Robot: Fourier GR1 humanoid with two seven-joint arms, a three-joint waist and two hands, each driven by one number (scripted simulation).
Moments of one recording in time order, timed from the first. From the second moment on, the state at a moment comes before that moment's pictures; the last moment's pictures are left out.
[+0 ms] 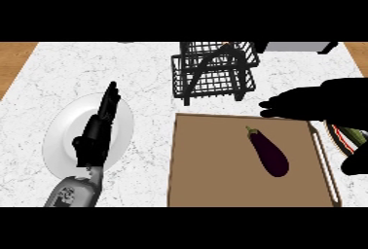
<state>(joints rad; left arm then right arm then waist) -0.17 0.15 -0.22 -1.53 -0.03 0.31 0.04 -0.63 -0.76 0.20 -1.77 0.15 1.15 0.05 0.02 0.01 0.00</state>
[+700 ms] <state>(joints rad) -0.17 0.15 -0.20 -1.55 -0.03 0.29 0.05 -0.62 -0.90 0.41 -1.73 0.48 0.87 -0.32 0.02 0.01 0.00</state>
